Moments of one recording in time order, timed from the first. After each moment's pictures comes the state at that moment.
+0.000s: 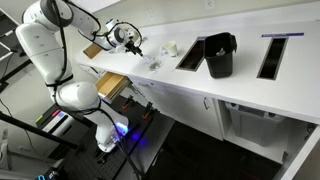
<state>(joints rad) 0.30 0.36 0.09 -2.15 -0.16 2.73 0.63</state>
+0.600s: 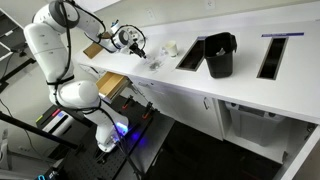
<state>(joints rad) 0.38 0.46 -0.01 -2.09 -0.16 2.74 0.64</state>
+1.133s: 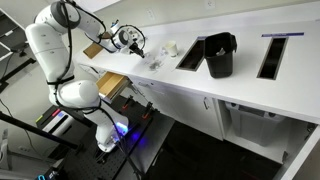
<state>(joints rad) 0.40 0.48 -0.02 -2.06 -0.16 2.74 0.64</state>
